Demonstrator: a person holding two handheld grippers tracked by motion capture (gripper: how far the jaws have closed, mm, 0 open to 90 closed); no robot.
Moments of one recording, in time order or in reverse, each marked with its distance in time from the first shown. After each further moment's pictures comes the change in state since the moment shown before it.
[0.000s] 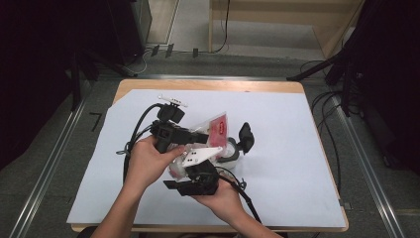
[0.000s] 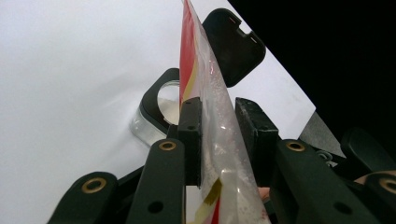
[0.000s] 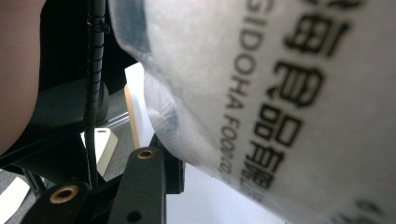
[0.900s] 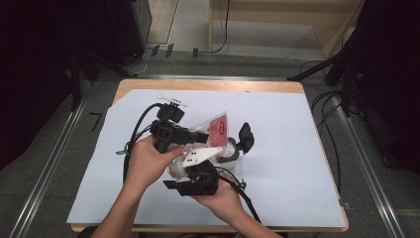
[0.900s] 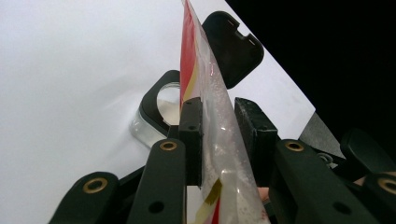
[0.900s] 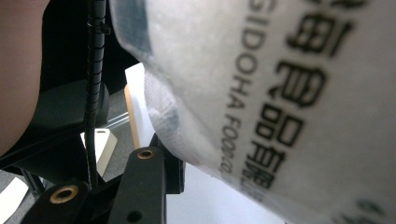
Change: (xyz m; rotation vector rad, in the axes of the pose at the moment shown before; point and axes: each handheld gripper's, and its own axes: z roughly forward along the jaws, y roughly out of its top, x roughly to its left) left arm -0.002 0.001 -0.002 -0.008 0.001 0.007; right arm 0.001 0.001 -0.001 -0.003 -0.004 -0.003
